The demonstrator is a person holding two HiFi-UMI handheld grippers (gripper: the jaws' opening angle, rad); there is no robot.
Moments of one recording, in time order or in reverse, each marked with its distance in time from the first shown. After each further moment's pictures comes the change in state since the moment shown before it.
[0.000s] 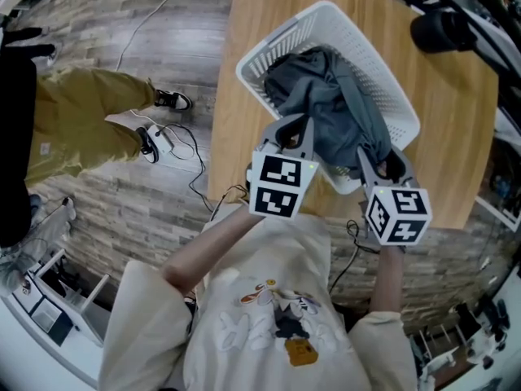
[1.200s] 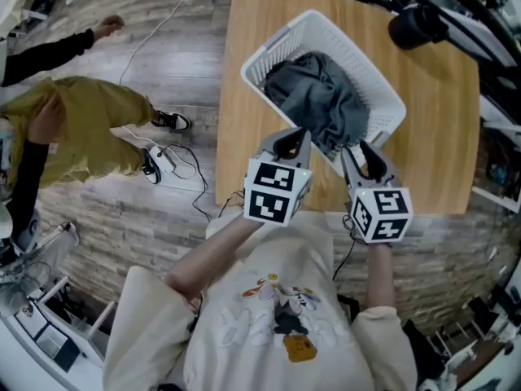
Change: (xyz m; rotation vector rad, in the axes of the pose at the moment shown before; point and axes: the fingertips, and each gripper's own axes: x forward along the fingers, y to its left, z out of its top) left arm -0.053 -0.020 -0.009 0.020 0.001 -0.114; right arm -0.028 0.052 -0.005 -0.002 -0.135 -0.013
